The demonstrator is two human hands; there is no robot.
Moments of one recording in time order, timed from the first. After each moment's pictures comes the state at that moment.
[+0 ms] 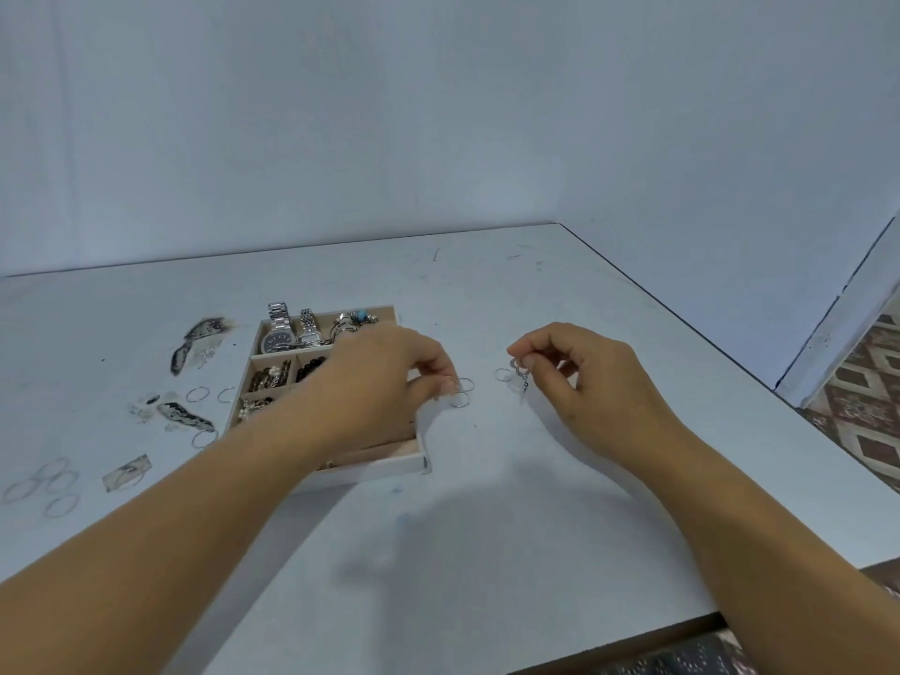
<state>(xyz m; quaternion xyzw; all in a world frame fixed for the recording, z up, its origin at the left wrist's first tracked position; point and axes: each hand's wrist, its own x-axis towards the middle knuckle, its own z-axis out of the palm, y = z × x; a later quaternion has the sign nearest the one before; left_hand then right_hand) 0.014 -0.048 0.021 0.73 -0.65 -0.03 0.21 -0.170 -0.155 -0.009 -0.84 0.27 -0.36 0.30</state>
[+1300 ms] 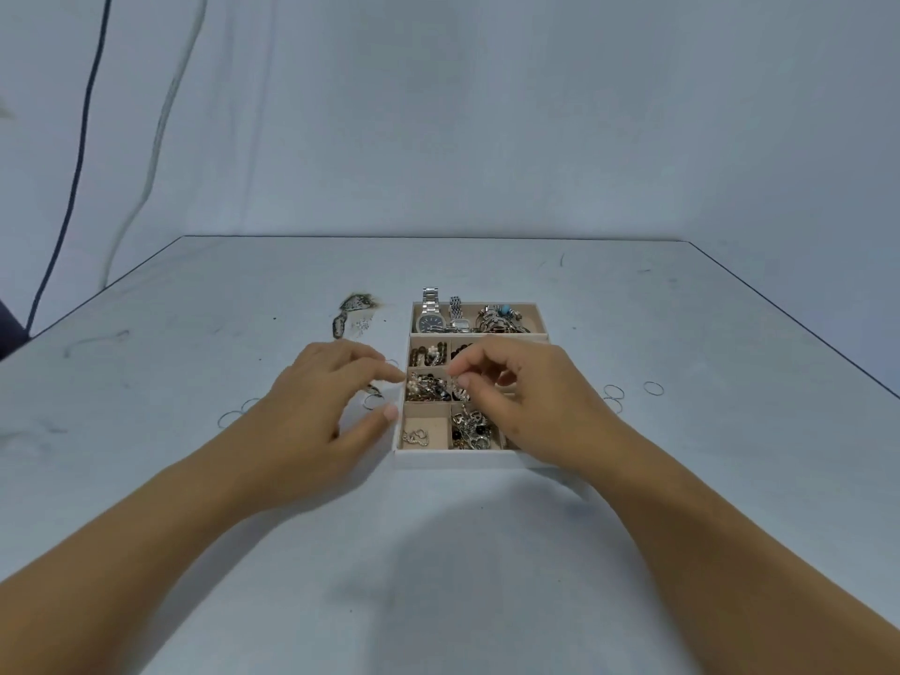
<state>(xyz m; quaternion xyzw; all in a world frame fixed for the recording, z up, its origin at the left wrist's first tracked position) 0.124 0.104 -0.018 0.77 -0.58 0.03 0.25 -0.034 -0.065 -0.007 -0.88 0.13 -0.26 0.37</state>
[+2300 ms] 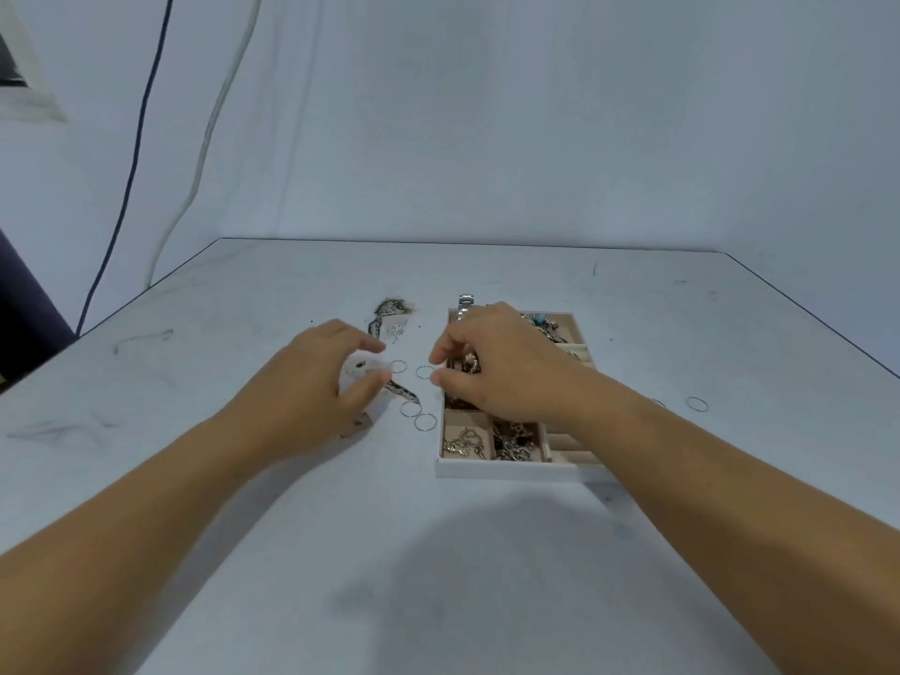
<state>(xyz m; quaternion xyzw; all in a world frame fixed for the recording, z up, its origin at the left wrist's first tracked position) 0.173 0.105 -0.015 0.81 -0.51 0.08 0.26 0.028 -0.060 0.017 -0.97 0.10 -0.15 0.17</state>
